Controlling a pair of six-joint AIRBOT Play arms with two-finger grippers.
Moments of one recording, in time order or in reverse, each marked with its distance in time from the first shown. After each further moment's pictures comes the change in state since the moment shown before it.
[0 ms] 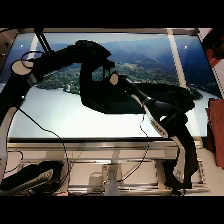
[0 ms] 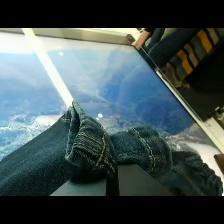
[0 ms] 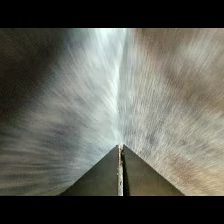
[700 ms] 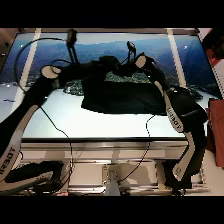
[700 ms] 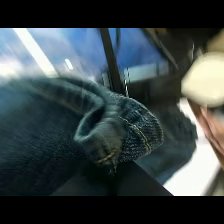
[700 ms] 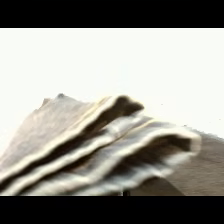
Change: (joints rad) left arm -0.200 -0.152 -0.011 -0.002 -0.030 0.000; right arm -0.264 0.087 0.008 -0.071 0.093 -0.107
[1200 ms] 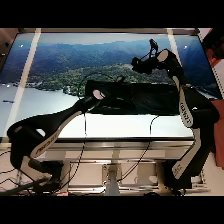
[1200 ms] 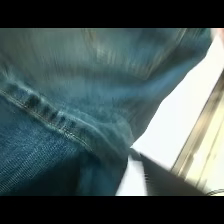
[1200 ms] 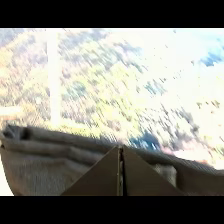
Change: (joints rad) left arm -0.286 -0.359 -0.003 -0.012 0.011 -0.011; right arm -0.209 0.013 0.000 -0.008 0.142 -0.020
